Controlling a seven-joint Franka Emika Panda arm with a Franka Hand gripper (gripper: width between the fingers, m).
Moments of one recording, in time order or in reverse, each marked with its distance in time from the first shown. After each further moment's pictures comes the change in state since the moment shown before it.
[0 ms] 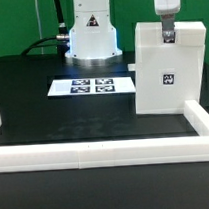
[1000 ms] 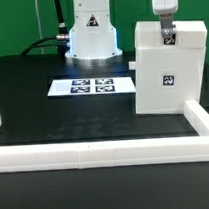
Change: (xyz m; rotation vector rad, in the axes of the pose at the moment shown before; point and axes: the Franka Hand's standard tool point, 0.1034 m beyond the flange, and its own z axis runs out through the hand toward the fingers) arm 0.001 -0.001 -0.001 0.001 0.000 0.029
